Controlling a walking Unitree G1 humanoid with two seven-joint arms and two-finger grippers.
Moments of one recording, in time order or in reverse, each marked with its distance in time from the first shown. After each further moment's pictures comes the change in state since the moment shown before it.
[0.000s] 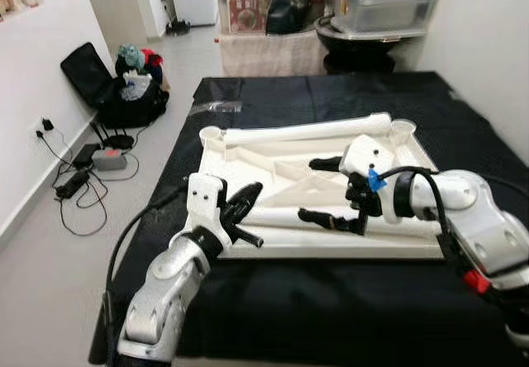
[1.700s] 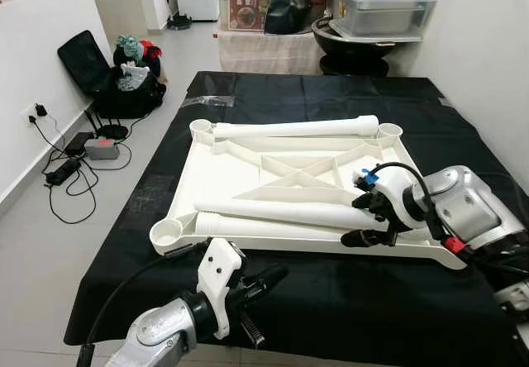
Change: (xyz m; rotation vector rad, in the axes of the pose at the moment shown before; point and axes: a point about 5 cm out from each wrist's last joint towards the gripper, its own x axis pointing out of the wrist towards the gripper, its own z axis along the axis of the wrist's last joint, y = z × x) left arm -0.059 -0.040 -0.029 0.048 0.215 -0.379; right arm 0.005 -0.029 -0.076 0.266 0.561 0.117
